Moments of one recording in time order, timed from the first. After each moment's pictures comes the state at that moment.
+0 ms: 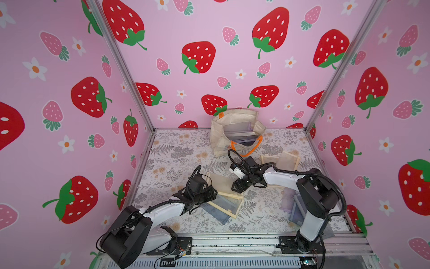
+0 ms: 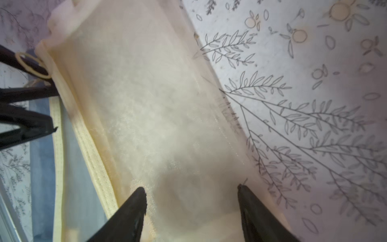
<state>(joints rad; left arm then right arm) -0.55 1.28 0.42 0.00 0.16 -0.80 0.81 1.78 1.03 -0.36 -0.28 -0.04</state>
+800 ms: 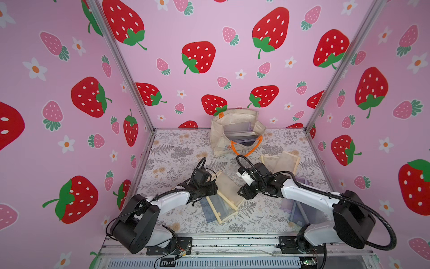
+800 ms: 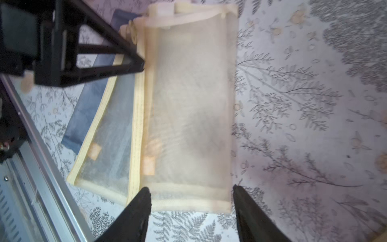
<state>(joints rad) -0.56 1.37 0.59 -0.19 0.08 -0.66 0.79 1.44 0.85 -0.37 -0.27 0.04</state>
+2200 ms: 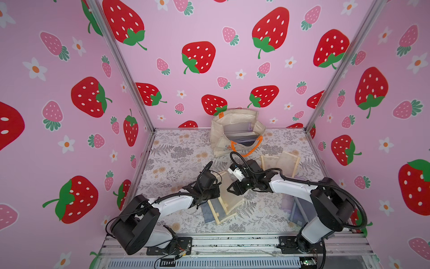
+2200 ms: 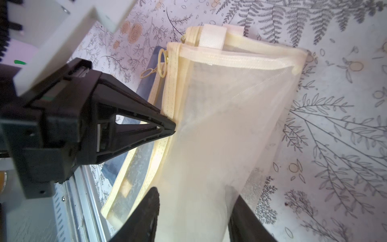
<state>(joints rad) -0.67 1.37 0.58 -0.10 0.07 -0.76 0.84 1.62 0.91 -0.16 -0.46 0.16</state>
